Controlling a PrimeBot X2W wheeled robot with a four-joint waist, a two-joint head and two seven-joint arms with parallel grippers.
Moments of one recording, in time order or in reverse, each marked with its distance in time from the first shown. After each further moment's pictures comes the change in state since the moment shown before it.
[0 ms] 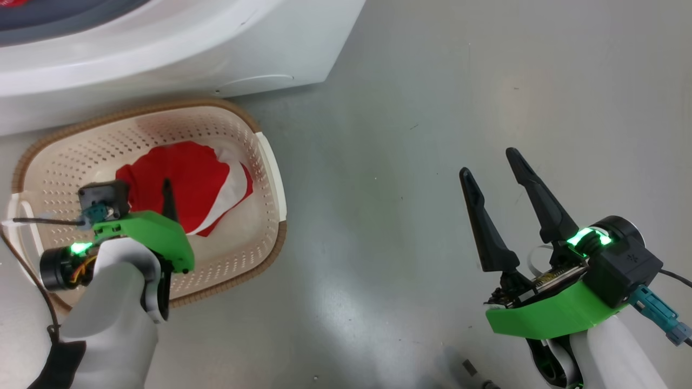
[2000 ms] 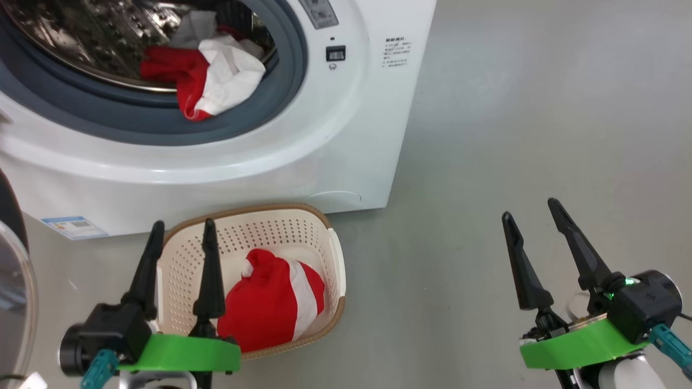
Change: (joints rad) left arm 0.648 0.056 0.113 -1.148 0.178 0.162 0.021; right arm 0.149 -0.001 -0.122 0.020 -0.071 0.000 0.003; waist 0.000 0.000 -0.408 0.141
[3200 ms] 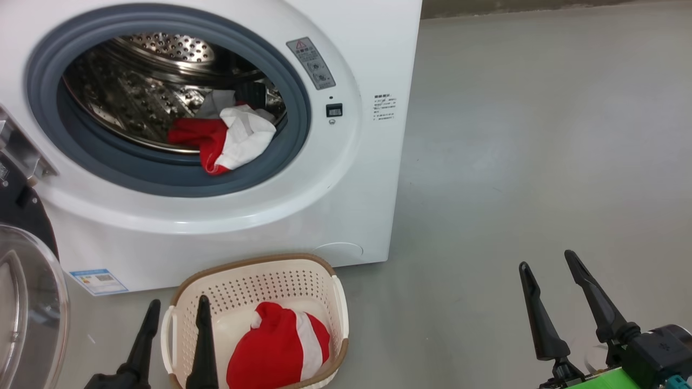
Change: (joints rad) left arm 0.261 0.054 0.012 -0.127 -0.023 0.050 0.037; right arm 0.202 0.011 -0.048 -0.094 -0.027 0.000 0.026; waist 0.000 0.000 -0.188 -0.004
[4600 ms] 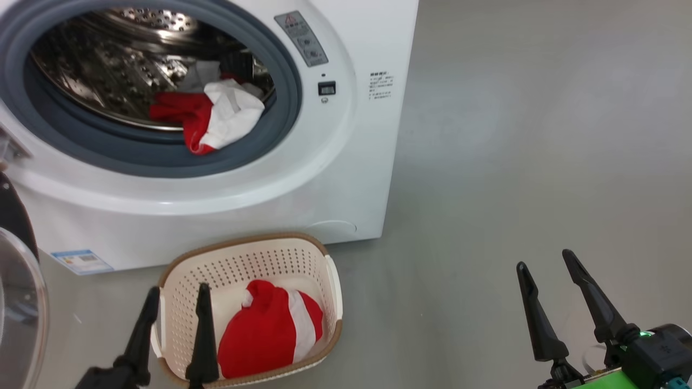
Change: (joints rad) left arm -0.011 0.008 -0.010 -0.019 -0.010 0.001 -0.020; right arm 0.011 0.001 0.008 -0.030 0.001 0.000 0.007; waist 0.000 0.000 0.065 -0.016
